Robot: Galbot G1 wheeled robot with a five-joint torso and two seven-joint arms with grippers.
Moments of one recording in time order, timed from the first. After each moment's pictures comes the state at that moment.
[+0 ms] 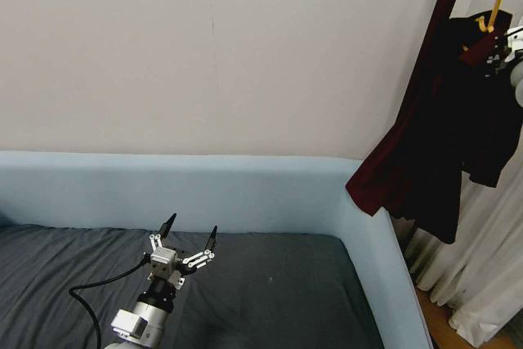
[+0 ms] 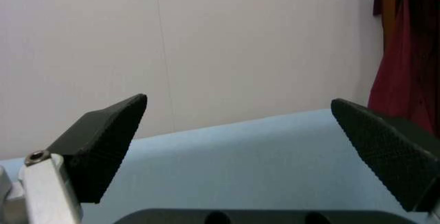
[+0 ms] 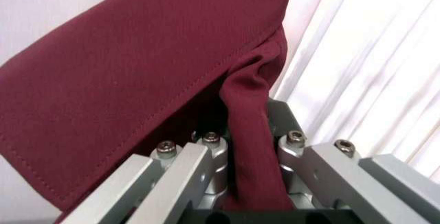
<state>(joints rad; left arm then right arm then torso) 1.40 -0.93 -0.29 -2.08 -0.28 -0.30 -0.26 0.32 0.67 -0.27 1.20 0.76 -0.64 0.32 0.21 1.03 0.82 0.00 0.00</state>
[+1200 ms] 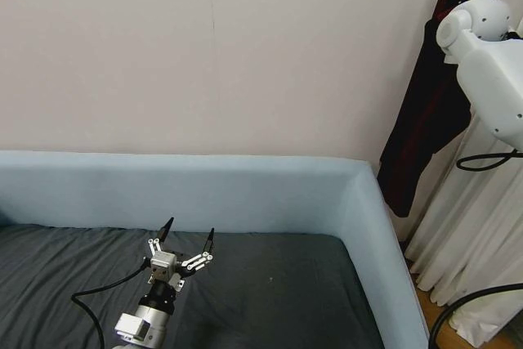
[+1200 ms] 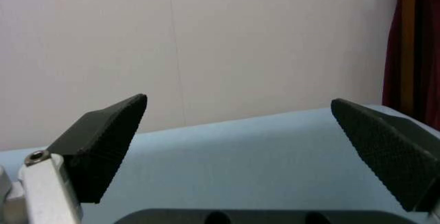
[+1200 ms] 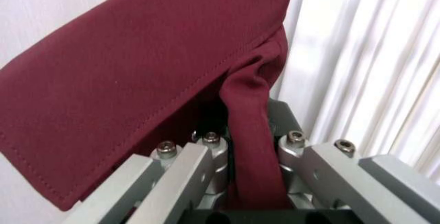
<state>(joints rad) 1.39 -0.96 -0.28 -2.02 -0.27 -0.35 -0.28 0.55 1.03 -0.30 0.81 0.95 -0.63 0.75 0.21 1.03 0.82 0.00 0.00</state>
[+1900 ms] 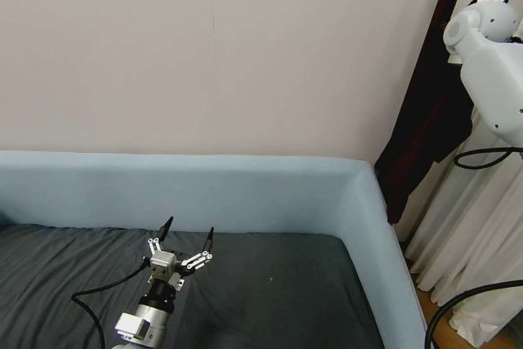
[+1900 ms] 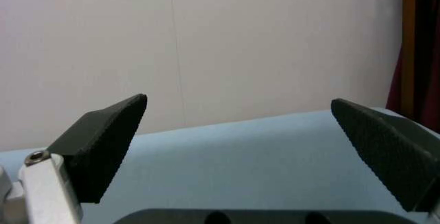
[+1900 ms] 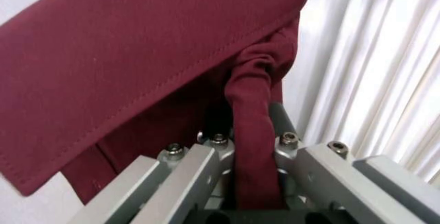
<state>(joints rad) 1.38 -0.96 -0.27 -2.02 -0.27 -0.36 -0.28 0.54 1.03 -0.26 0.74 1.00 -0.64 0.74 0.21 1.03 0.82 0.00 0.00</state>
